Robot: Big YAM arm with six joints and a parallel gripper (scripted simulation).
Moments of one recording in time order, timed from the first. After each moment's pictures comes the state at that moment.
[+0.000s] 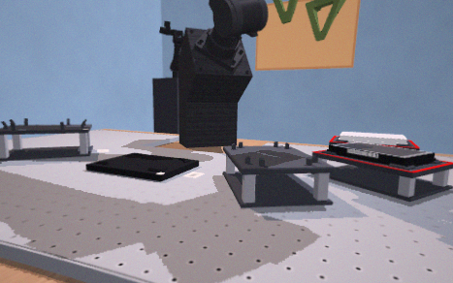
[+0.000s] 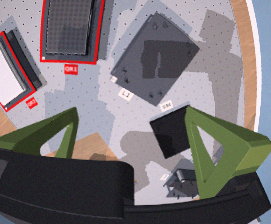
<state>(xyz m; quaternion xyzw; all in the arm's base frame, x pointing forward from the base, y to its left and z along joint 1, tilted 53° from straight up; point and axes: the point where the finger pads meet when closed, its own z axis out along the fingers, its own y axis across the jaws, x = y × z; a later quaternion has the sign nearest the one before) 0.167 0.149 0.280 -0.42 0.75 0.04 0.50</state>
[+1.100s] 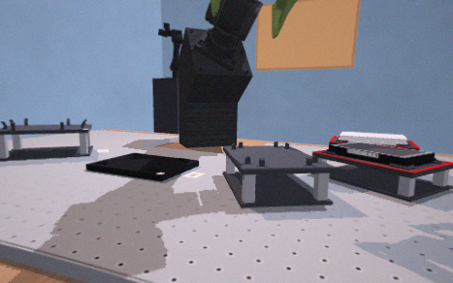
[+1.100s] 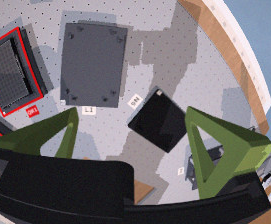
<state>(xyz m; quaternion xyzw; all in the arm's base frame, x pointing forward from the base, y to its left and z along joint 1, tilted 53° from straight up) 0.227 0.071 0.276 -0.20 0.81 0.09 0.55</state>
